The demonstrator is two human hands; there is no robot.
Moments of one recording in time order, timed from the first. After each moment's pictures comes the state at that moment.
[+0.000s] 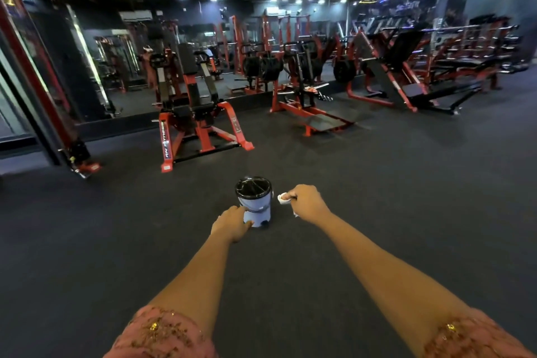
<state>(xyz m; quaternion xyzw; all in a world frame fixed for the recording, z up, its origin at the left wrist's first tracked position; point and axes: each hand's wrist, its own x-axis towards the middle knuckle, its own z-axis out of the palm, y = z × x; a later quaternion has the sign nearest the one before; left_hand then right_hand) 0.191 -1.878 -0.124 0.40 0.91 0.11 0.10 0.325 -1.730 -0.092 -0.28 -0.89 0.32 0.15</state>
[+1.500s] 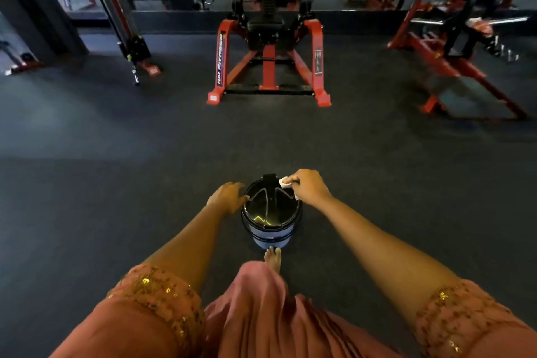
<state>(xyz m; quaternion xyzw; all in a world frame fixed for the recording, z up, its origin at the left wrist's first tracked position) -0.349 -1.365 -0.267 0.14 0.96 0.13 0.20 -0.298 -1.160 -0.243 -0.09 -0.94 0.33 -0.06</state>
